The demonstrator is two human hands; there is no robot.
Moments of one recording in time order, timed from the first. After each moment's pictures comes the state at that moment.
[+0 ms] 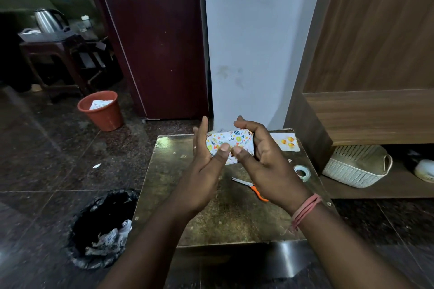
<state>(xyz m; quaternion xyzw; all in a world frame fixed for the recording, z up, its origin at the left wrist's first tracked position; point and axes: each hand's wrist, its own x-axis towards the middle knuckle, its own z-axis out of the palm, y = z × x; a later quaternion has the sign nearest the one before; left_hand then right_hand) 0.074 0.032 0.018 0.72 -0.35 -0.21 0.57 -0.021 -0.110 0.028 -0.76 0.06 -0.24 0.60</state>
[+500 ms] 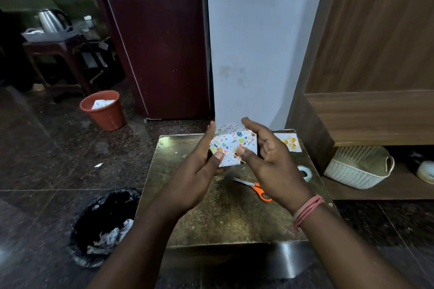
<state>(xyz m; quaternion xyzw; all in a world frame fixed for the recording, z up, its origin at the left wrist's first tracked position) 0.089 0.042 0.011 0.66 -0.39 -0.22 0.60 -0.017 -0.111 0.024 -0.72 0.10 -0.26 0.64</state>
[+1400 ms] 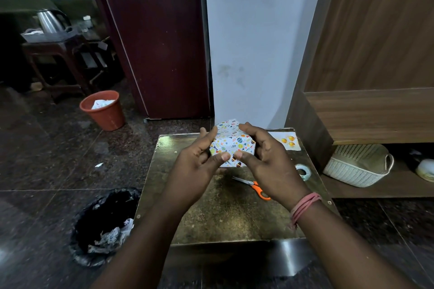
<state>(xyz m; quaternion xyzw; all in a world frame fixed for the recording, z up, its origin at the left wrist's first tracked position) 0.086 0.032 0.014 0.64 -0.29 -0.22 0.68 -0.015 -0.115 0.017 -0.74 0.12 -0.25 0.62</state>
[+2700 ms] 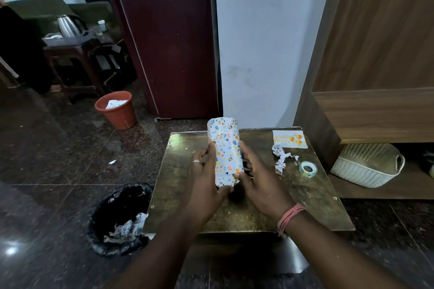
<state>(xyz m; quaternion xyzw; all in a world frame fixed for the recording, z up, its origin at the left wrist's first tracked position) 0.080 0.052 -0.050 0.84 -0.38 0.02 0.38 -0.024 -0.093 -0.030 -0.85 0.12 -0.19 0.47</state>
